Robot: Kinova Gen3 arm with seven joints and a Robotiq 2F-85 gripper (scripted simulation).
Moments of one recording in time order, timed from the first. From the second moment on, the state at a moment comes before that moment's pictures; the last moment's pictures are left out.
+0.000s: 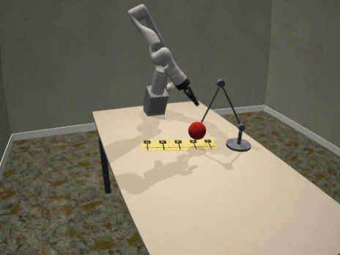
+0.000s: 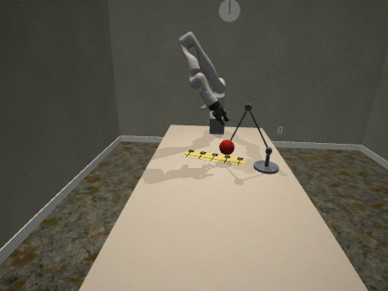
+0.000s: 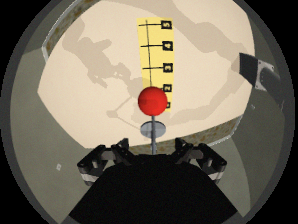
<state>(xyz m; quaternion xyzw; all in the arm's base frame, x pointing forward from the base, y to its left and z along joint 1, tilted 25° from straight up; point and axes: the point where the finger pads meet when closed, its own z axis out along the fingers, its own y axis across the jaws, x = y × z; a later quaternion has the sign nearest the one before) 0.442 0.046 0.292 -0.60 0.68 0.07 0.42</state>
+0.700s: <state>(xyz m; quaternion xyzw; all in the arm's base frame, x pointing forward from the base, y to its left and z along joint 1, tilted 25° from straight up) 0.464 0.066 0.263 -0.59 0.69 0.07 0.42</state>
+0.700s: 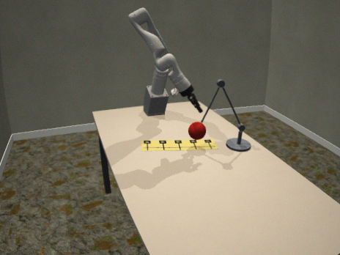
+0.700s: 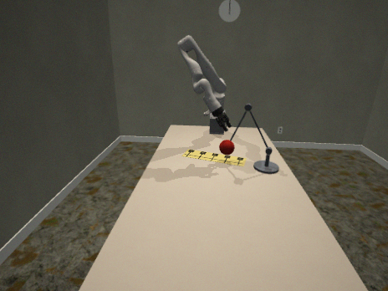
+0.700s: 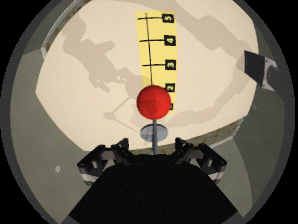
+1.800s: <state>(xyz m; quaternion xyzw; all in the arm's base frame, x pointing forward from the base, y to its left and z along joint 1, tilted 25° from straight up) 0.480 0.103 0.236 -0.60 0.68 0.07 0.41</state>
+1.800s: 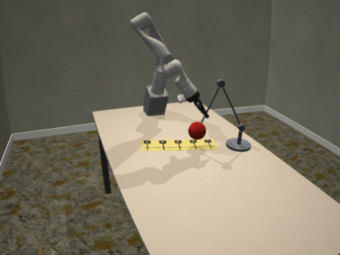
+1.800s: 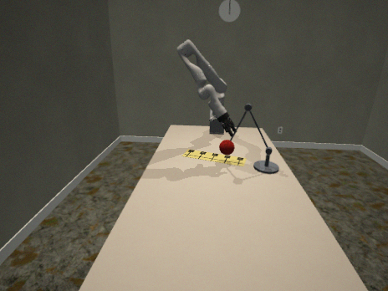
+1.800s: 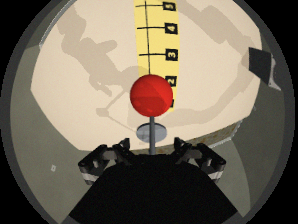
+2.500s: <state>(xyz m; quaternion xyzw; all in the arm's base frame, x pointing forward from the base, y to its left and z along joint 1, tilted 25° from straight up) 0.480 0.103 0.236 -0.60 0.68 0.07 0.41</state>
